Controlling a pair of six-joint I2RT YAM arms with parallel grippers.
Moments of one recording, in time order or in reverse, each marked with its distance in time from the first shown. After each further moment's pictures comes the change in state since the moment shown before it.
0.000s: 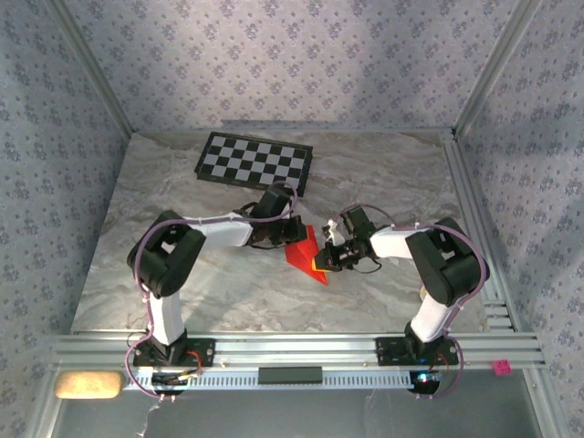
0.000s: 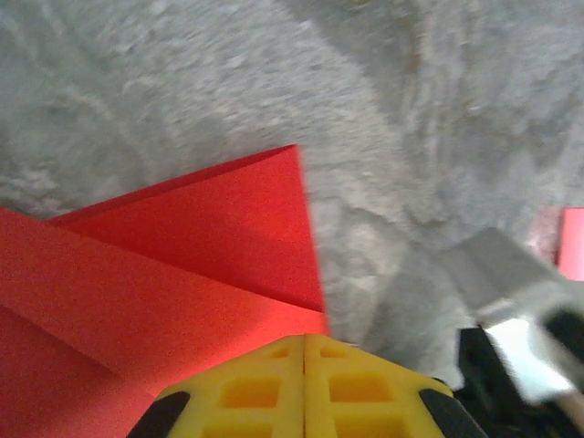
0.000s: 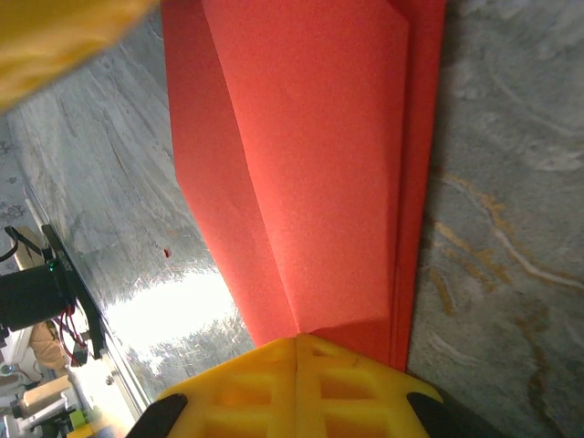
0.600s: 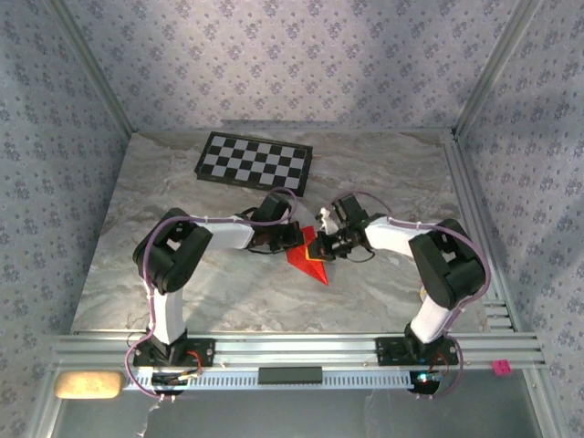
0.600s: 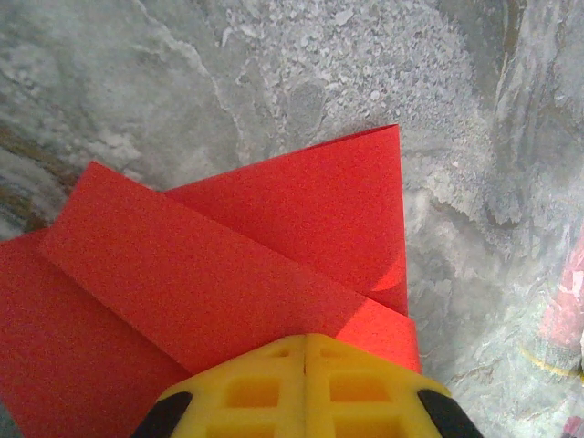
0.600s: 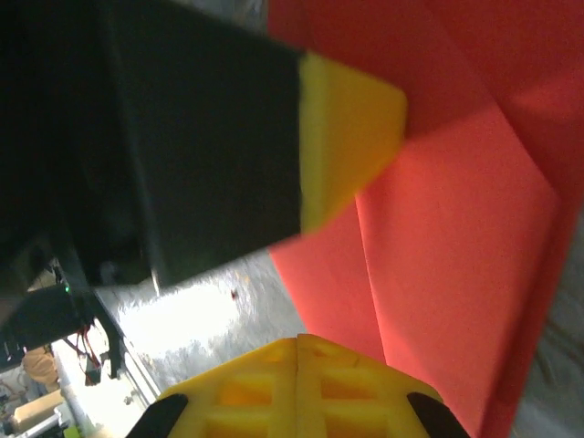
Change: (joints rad) left arm 0.003 0.031 -0.026 0.019 -0.019 -0.006; right arm 0.045 0.000 0.165 -0.115 0.059 0.023
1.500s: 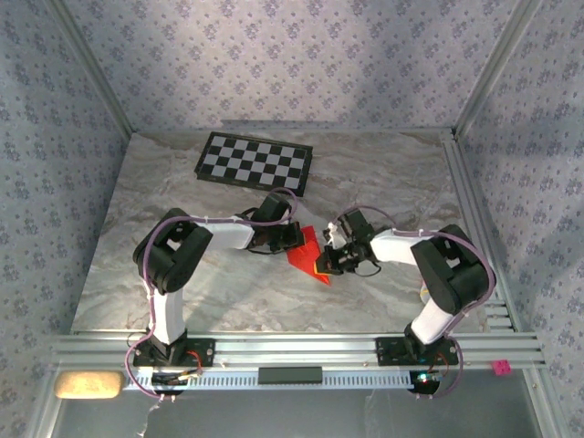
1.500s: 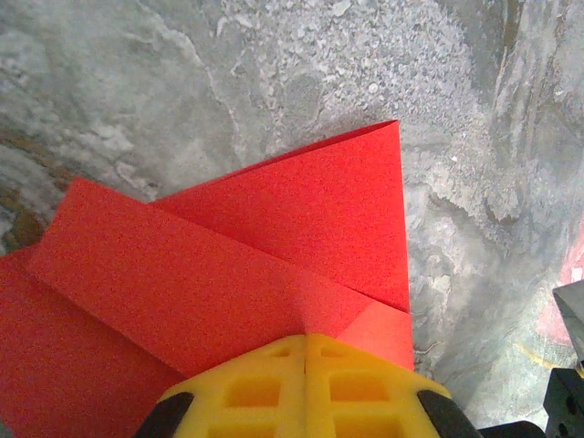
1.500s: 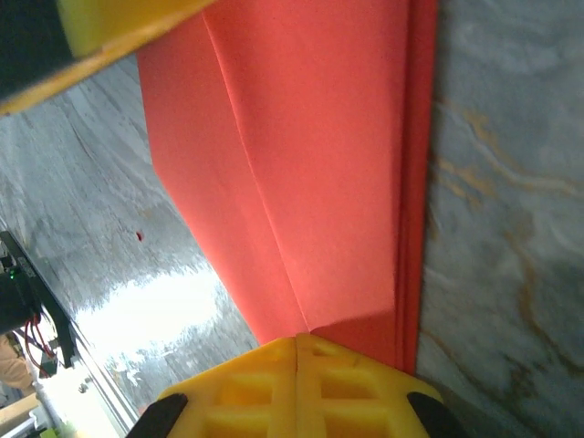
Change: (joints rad) left arm 0.000 0.000 -0.002 0.000 0.004 0.000; right arm -0.008 -0.078 -0.191 0.052 0.036 0.010
